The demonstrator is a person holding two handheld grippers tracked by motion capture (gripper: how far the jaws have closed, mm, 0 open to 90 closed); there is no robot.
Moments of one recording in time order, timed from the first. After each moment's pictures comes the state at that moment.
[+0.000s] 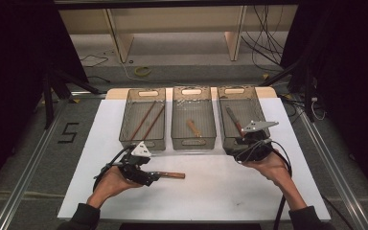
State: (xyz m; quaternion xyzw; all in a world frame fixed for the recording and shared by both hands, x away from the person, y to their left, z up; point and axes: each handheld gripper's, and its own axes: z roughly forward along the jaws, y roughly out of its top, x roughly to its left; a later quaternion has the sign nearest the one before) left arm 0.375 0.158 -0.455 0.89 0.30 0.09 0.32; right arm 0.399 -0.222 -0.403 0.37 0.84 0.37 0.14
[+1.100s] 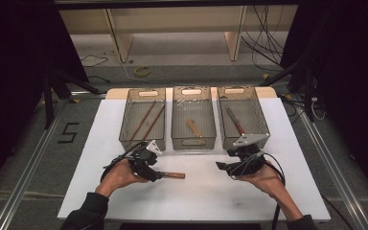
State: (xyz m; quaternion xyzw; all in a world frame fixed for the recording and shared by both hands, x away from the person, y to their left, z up) left arm 0.397 0.136 -0.463 0.93 0.27 0.06 0.25; right arm 0.375 -0.204 -0.420 0.34 0.86 0.38 0.11
